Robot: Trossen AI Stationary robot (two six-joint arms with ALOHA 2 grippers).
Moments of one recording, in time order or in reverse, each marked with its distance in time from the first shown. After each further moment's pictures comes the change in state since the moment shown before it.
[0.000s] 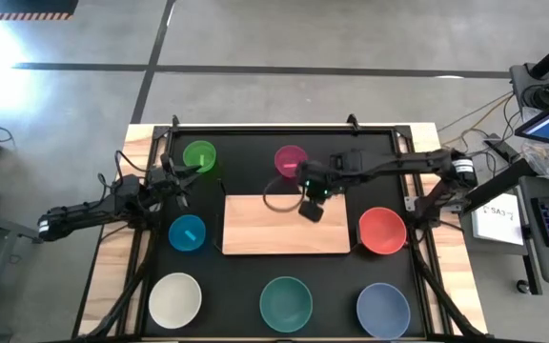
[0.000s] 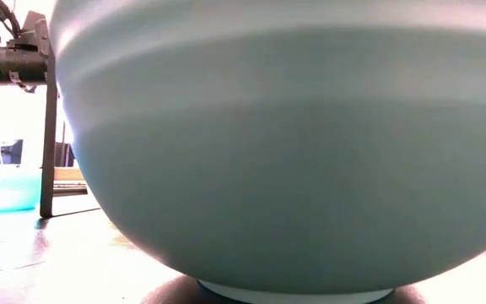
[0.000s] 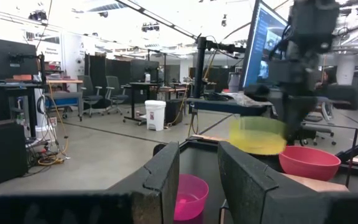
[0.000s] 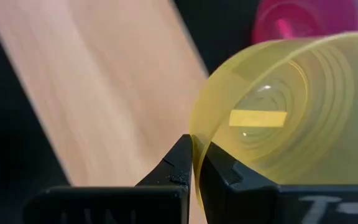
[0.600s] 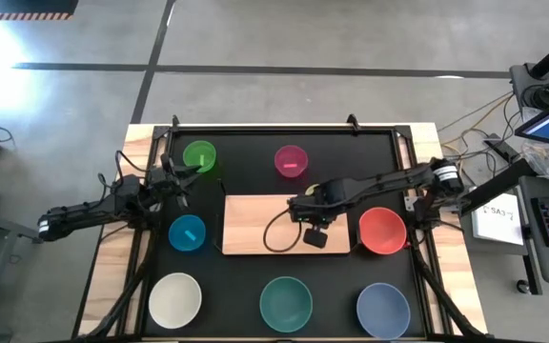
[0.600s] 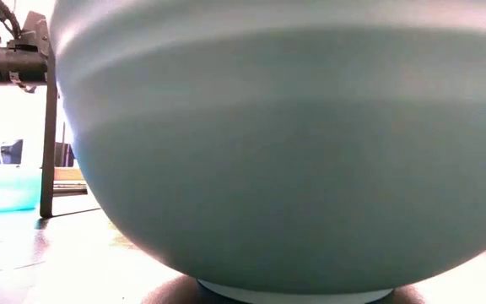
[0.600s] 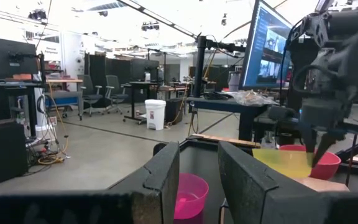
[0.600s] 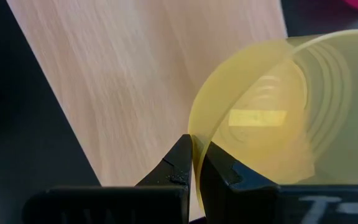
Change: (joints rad) left arm 0.000 0.000 0.000 -0.003 0.000 0.000; right arm 0.146 0.126 -0.016 -0.091 0.000 0.041
